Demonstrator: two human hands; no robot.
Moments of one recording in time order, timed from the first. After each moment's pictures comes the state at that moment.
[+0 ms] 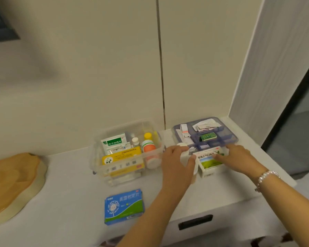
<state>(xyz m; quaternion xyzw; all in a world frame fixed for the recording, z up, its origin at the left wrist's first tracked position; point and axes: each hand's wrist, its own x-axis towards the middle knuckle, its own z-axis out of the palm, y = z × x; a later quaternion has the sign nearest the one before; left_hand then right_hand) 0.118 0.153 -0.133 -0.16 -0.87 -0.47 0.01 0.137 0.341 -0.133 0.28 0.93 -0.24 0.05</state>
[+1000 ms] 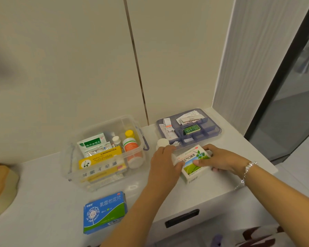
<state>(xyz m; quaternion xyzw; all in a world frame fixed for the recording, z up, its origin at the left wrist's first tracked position) 0.103 0.172 -0.157 -0.20 -0.91 -0.36 -0.09 0.135 0.361 -0.162 0.24 0.84 -0.43 0.21</state>
